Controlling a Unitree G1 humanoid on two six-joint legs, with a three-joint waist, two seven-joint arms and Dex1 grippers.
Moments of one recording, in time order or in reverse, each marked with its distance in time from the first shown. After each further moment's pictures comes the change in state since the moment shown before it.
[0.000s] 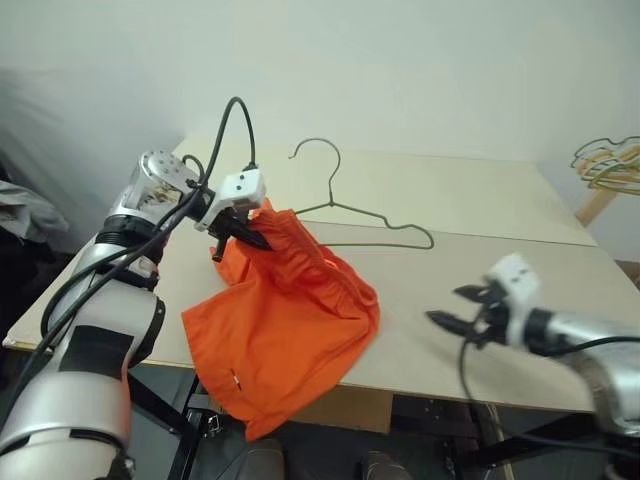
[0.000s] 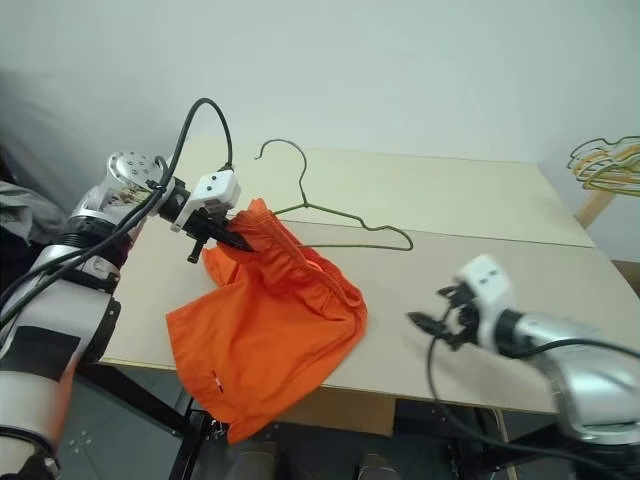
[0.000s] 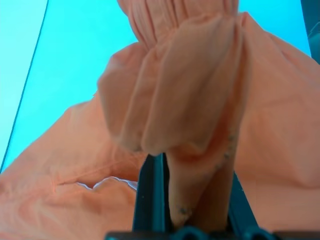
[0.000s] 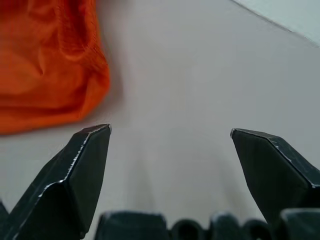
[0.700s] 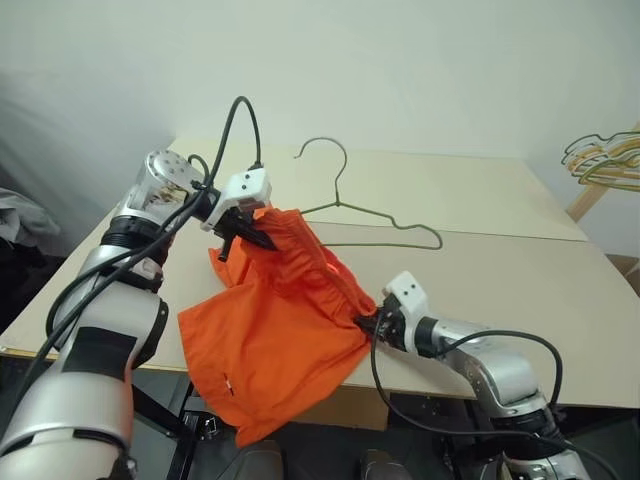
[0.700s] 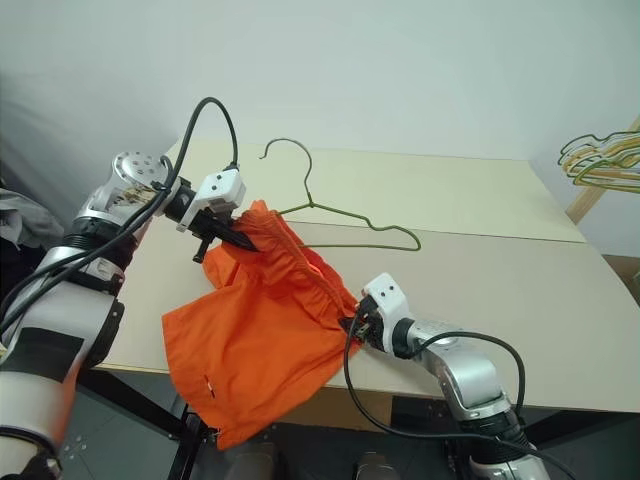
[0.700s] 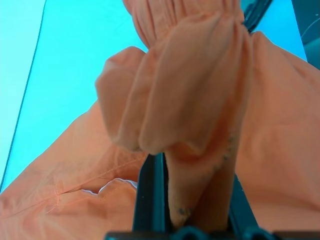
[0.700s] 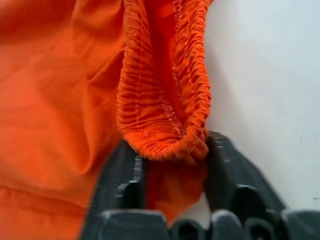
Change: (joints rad) left arm 0.016 -0.006 0.019 -0.043 -0.001 0.029 0.000; right arm -0.153 0.237 0.253 0.192 -0.061 -0.042 -0.150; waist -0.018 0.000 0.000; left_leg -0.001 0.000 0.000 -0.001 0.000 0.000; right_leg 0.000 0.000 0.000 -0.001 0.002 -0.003
